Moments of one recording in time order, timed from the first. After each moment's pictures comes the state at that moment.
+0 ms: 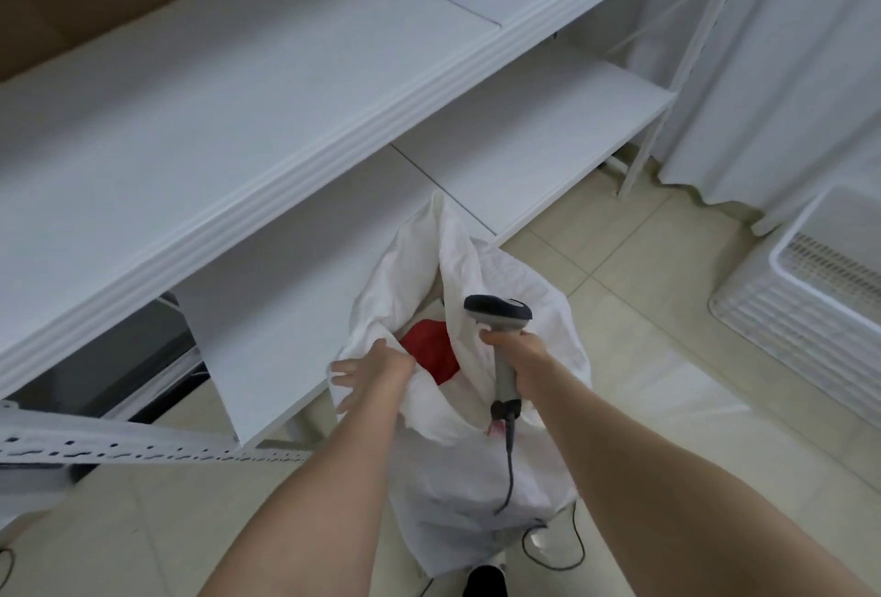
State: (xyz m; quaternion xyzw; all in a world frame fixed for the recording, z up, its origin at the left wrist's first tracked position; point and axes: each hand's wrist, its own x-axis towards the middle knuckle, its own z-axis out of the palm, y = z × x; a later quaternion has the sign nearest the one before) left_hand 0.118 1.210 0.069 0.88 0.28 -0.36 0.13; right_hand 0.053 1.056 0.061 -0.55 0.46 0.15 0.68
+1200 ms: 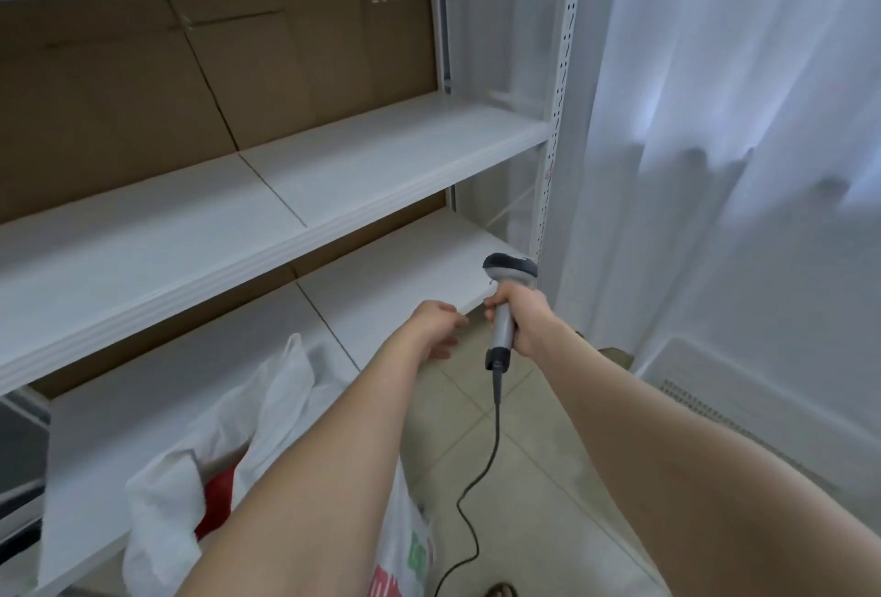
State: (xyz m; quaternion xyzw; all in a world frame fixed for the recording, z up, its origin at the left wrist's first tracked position) left_hand 0.048 0.813 0.272 0.82 0.01 -0.30 0.49; right_hand 0.010 0.684 0.266 -0.50 0.35 -0.02 0.79
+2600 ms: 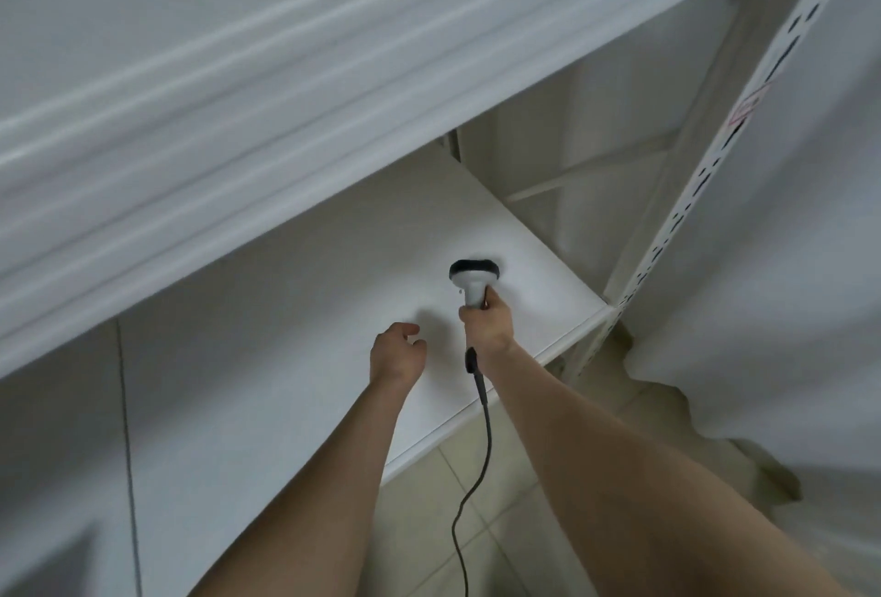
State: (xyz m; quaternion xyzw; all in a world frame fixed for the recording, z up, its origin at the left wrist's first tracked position) left_hand 0.582 0.562 -0.123 0.91 0.14 -0.19 0.35; right_hand 0.589 0.445 -0.150 -0.64 0.34 0.07 0.69
